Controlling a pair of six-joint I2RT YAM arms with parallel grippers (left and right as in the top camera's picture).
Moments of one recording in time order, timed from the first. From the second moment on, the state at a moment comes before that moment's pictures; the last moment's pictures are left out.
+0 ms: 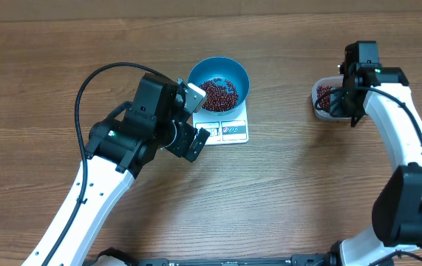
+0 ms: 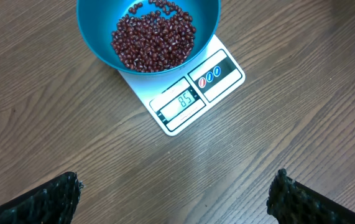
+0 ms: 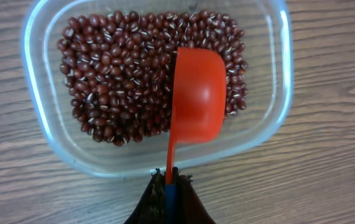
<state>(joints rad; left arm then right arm) -0.44 1.33 1.29 -0.95 0.09 0.13 -0.04 1.78 1.39 -0.93 0.23 0.03</state>
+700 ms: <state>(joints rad) -0.44 1.33 1.29 -0.95 0.09 0.13 -0.14 1.81 1.39 -0.91 -0.14 0.00</state>
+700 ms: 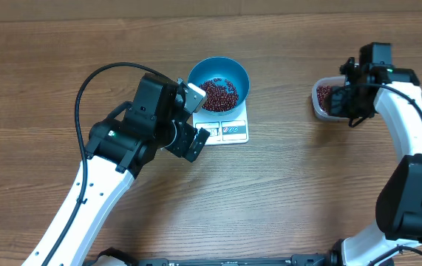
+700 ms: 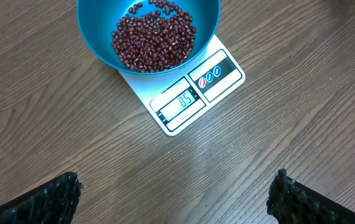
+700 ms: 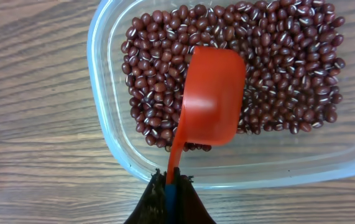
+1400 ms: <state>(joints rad) -0.44 1.33 1.29 -0.95 0.09 0.13 -0.25 1.81 1.38 -0.88 -0.40 -0.06</state>
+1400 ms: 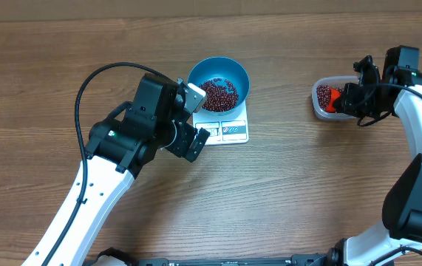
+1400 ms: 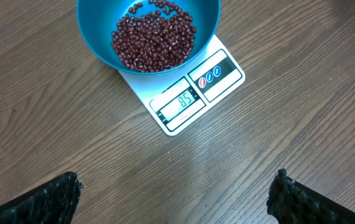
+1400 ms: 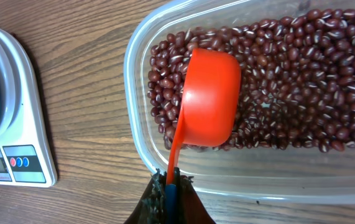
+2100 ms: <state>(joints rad) -0.44 1.33 1.29 -0.95 0.09 0.13 -0.35 1.81 1.34 -0.87 -0.57 -0.06</state>
